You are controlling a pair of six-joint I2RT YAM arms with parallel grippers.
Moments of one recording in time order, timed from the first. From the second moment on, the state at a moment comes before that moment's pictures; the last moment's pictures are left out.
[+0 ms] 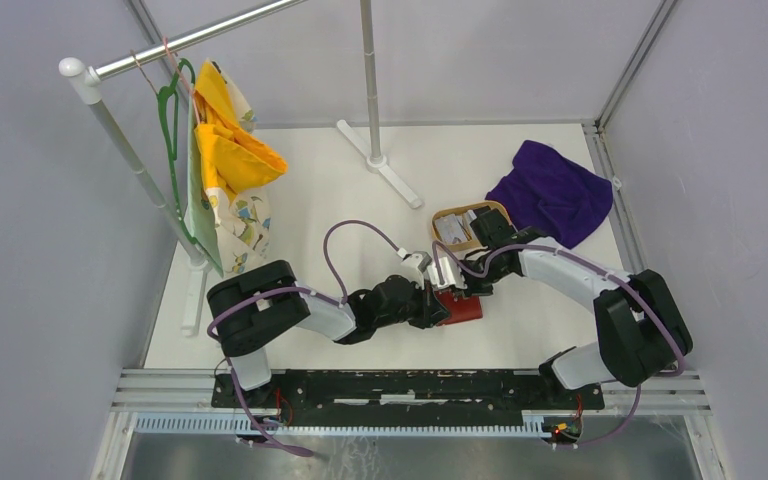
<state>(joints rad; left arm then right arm) -1.11 1.77 0.60 0.73 -0.01 -0.83 0.48 1.44 0.81 -0.67 -0.61 -1.29</state>
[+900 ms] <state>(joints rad) -1.11 1.76 0.65 0.65 -0.03 -0.83 0.49 1.41 0.79 -0.67 -0.61 -1.29</state>
